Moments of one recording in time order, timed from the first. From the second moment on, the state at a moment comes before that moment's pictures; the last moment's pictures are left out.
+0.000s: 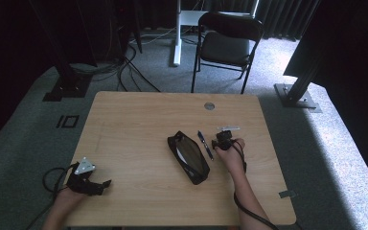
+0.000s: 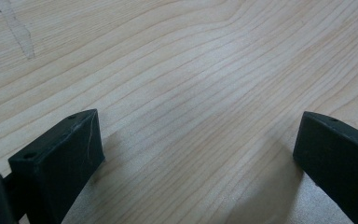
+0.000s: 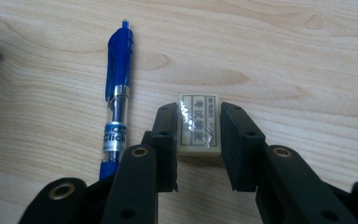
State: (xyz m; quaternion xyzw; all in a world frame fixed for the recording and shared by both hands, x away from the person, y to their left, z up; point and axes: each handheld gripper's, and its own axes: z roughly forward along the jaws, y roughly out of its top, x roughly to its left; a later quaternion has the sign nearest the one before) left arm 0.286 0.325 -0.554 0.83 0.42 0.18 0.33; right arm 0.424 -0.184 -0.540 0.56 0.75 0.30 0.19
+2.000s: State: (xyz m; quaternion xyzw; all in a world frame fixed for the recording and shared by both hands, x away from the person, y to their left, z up) left arm 0.286 0.324 -0.554 0.83 0.42 0.18 0.33; right arm 0.361 -0.103 -0.454 0.44 0.80 0.39 0.14
